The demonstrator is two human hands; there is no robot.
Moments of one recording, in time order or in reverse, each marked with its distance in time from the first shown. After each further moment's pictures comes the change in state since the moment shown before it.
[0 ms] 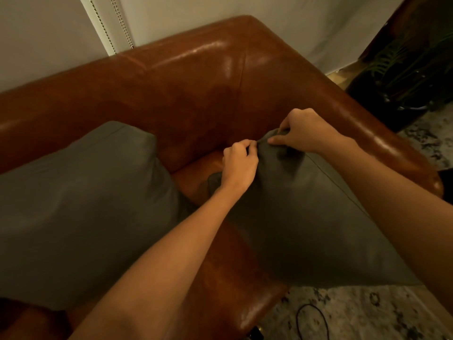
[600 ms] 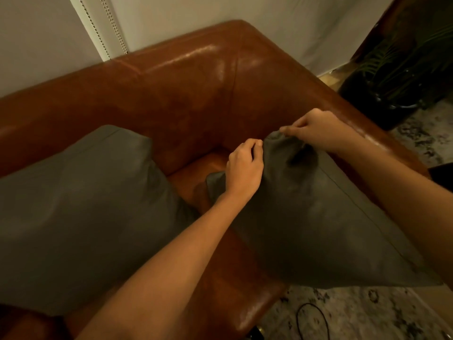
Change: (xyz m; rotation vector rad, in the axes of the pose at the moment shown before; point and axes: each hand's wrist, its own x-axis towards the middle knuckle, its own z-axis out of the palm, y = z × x) left_hand -0.017 0.011 0.015 -0.040 0.031 0.103; right_hand -0.030 0.020 -0.022 0.249 -0.027 0.137
